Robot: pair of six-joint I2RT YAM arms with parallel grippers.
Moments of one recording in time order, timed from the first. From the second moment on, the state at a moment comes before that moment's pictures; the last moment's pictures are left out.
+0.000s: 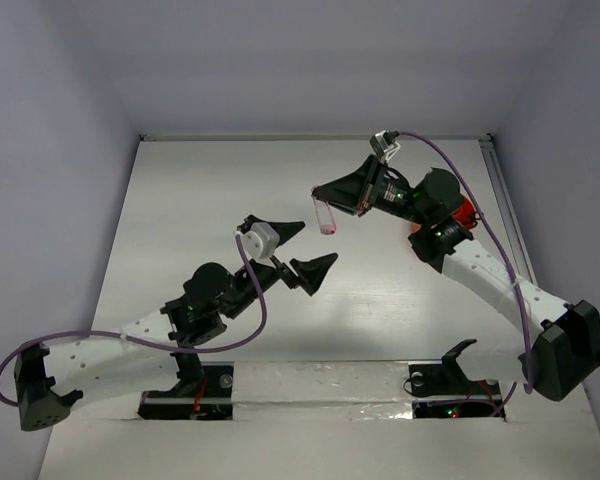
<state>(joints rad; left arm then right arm) -1.11 0.80 0.62 0.43 -0.22 -0.12 0.56 1.26 1.02 0.58 -0.65 1.37</state>
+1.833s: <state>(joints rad) -1.18 0.93 0.70 0.41 -0.32 -0.37 0.56 1.21 1.02 0.48 -0.68 1.02</state>
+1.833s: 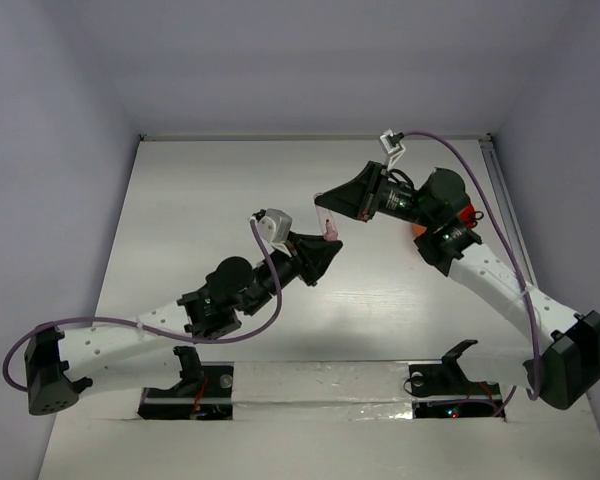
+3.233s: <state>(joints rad) -0.97 1.02 0.79 0.33 0.12 -0.63 0.55 1.08 0.98 0.35 -0.65 0.72</state>
